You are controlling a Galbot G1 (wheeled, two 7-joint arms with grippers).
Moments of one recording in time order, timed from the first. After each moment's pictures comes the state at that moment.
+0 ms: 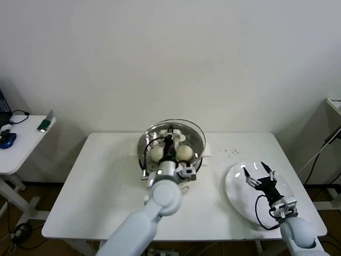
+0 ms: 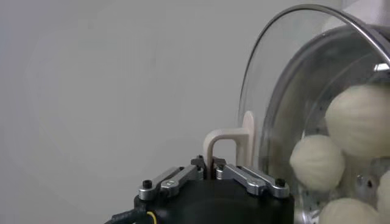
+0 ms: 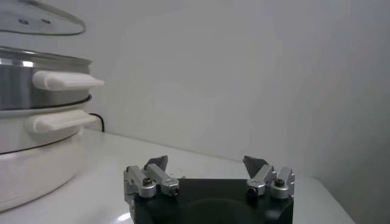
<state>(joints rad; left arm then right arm) 0.79 -1.41 0.19 -1.74 1.37 0.74 0.27 -1.22 1.11 0.59 1.46 0.30 0.16 -0.25</state>
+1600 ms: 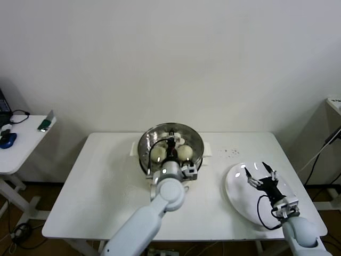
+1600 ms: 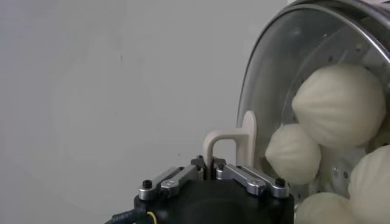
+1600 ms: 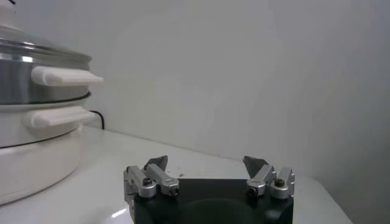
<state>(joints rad) 0.75 -1.44 0.20 -1.59 1.40 0.74 0.24 -1.22 1.11 0.60 1.44 0.30 0.17 -0.28</state>
